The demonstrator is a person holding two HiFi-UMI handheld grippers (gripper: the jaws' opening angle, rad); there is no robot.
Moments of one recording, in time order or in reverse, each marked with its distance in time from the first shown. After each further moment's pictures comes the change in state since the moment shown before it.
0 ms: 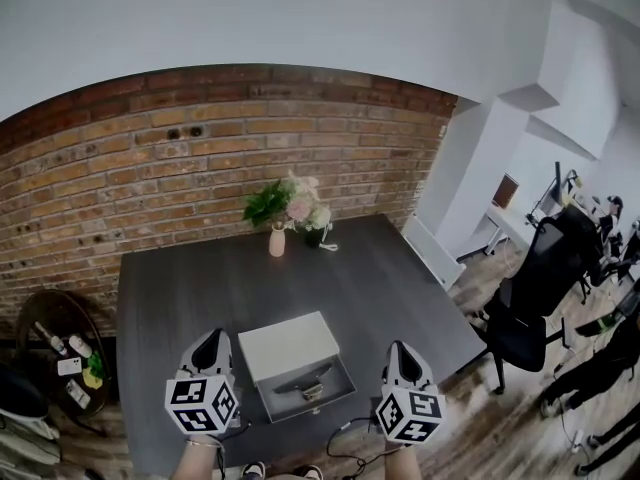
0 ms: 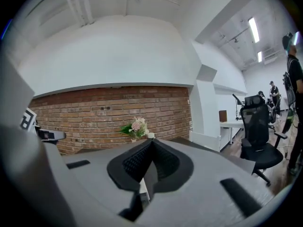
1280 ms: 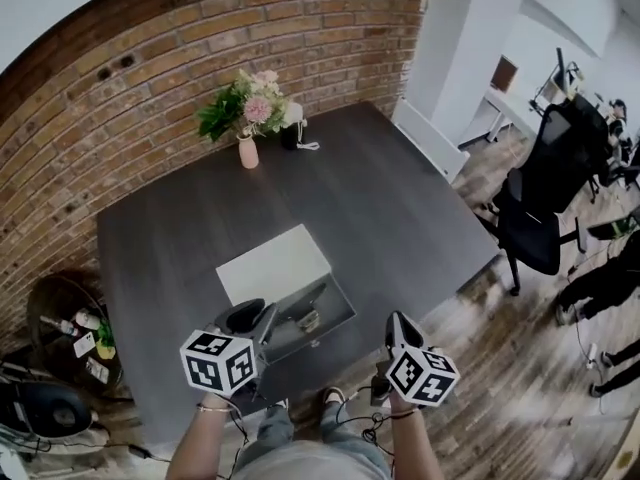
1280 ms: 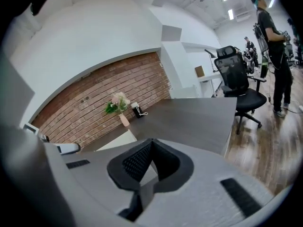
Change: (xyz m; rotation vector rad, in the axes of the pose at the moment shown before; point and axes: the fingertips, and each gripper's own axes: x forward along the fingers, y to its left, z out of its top) left arm 0.026 -0.122 -0.145 0.007 0.491 -0.434; right arm -0.035 -0.064 -0.161 0.389 0.339 -0.096
